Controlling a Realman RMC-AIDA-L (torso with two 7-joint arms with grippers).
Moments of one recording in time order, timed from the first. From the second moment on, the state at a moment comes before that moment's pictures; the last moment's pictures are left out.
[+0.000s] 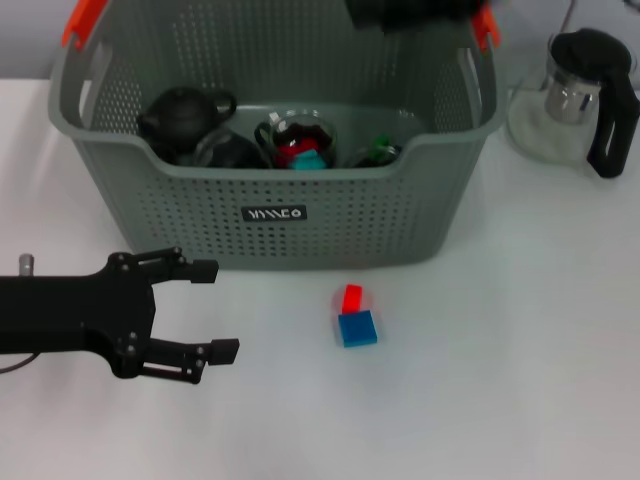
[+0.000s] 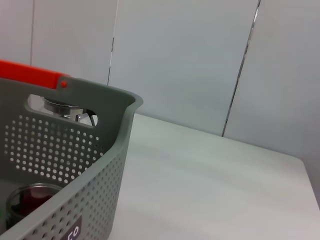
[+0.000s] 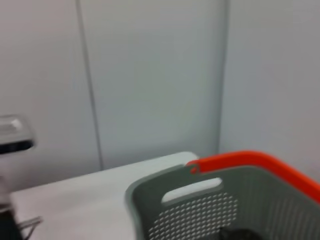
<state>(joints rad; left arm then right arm) -0.34 -2.14 0.64 1.06 2.07 1.90 -1.43 0.78 2.08 -1.00 -1.48 -2.07 -1.57 2.22</state>
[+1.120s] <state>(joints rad) -0.35 -2.14 0.64 1.07 2.12 1.91 -1.42 0.79 2.10 -1.46 -1.34 -2.41 -1.74 2.53</state>
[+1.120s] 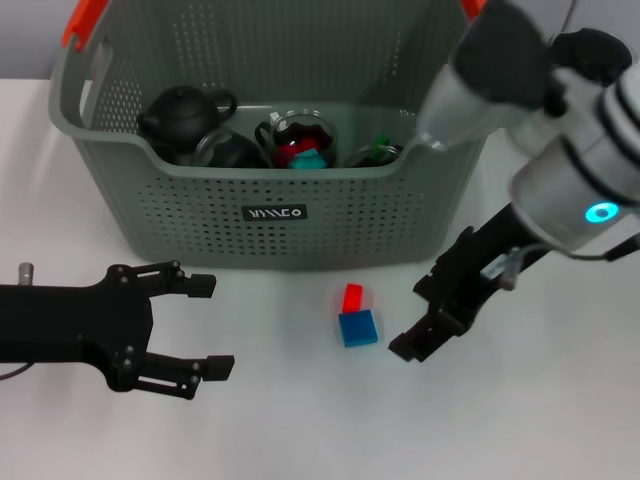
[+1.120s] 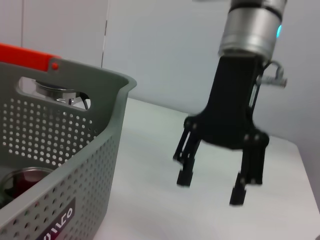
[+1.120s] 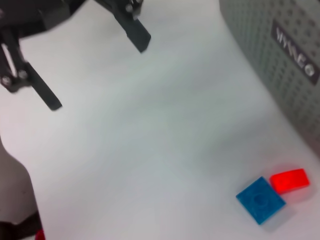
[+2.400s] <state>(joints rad) -0.34 -2.15 0.64 1.06 2.12 1.90 -1.41 0.91 2.11 -1.69 -0.87 -2.40 -1.28 2.38</state>
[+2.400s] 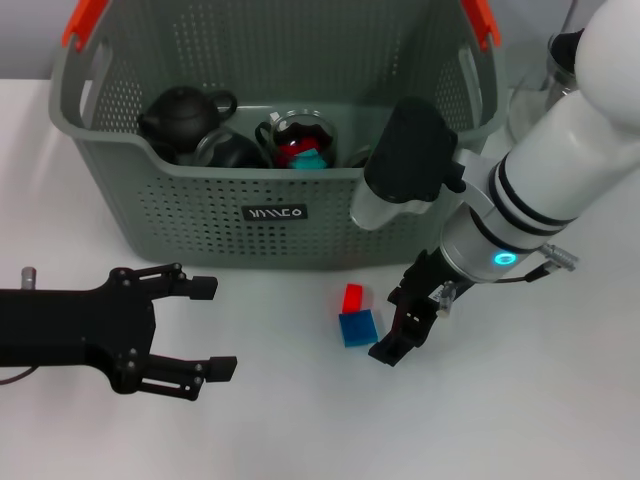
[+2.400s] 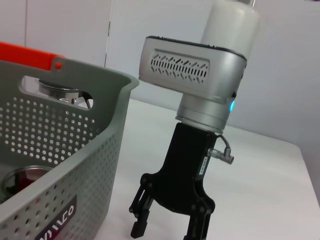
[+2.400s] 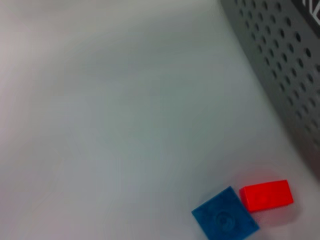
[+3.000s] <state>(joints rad) -0.34 -2.15 0.64 1.06 2.12 1.89 -1.41 0.92 2.11 -1.75 -0.82 -2.35 -1.20 2.38</state>
